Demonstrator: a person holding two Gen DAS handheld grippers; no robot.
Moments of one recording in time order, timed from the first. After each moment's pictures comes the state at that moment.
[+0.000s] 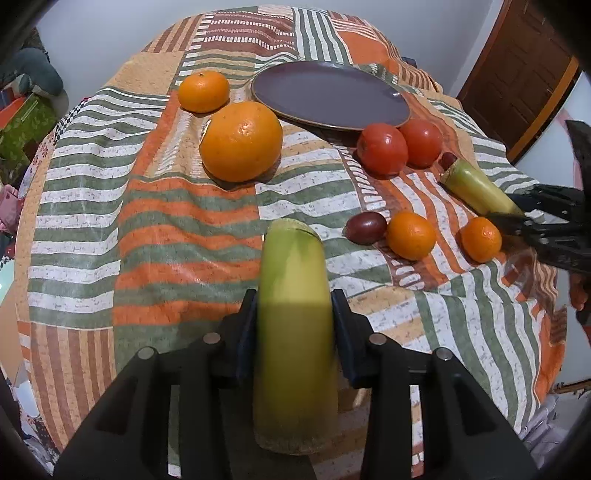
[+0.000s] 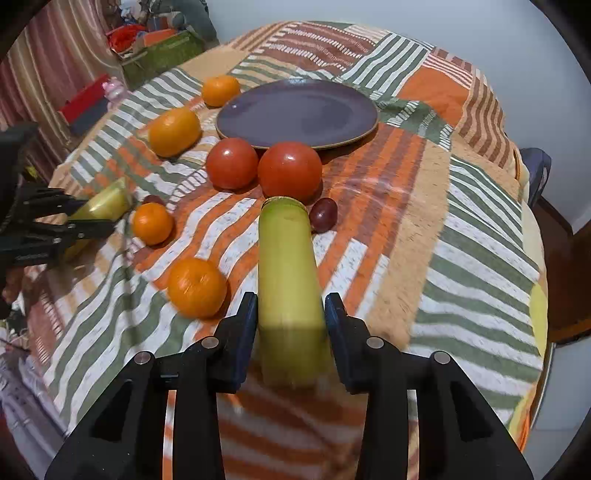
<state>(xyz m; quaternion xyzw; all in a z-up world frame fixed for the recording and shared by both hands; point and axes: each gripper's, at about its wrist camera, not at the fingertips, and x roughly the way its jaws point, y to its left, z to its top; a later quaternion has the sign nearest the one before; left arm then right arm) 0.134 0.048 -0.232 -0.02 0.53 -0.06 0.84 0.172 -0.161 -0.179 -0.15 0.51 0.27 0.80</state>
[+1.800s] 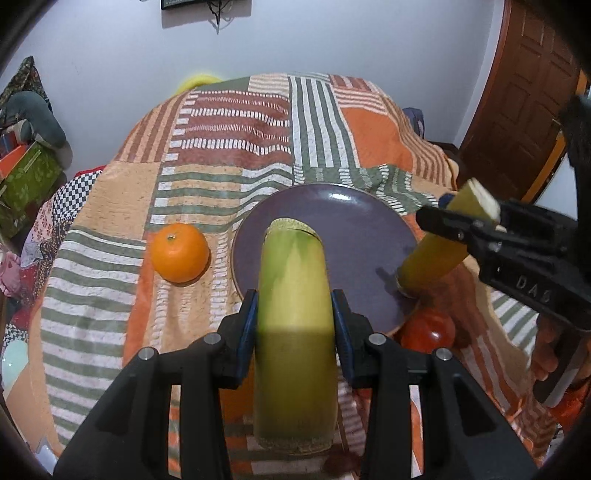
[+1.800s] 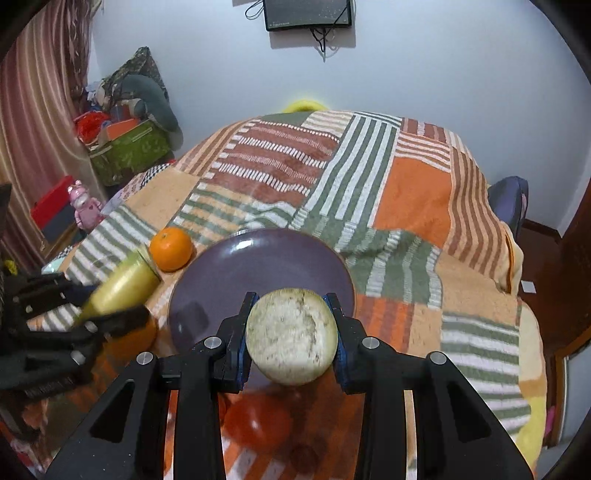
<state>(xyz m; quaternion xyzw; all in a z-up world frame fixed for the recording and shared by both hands) 0.282 0.021 -0.179 -0.01 0.45 -0.05 0.89 0.287 -0.119 -0.121 -0.06 0.40 0.24 0.89</state>
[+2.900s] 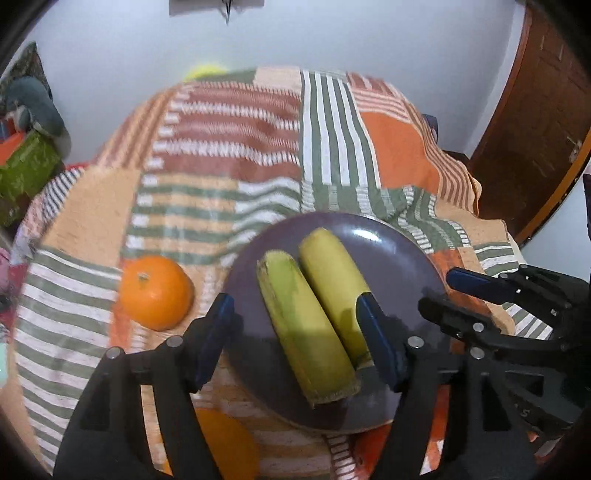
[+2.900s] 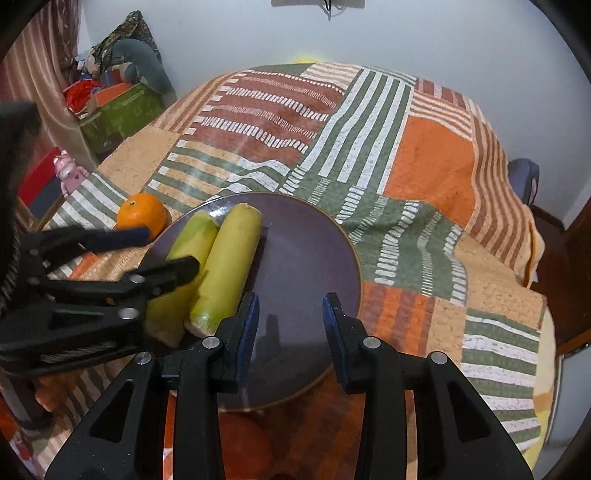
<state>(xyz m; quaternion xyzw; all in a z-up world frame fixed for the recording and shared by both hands) 0.343 0.022 -0.190 -0.03 0.45 -0.03 0.89 0.313 -0.113 -0.154 -0.10 0.46 0.24 0.85</state>
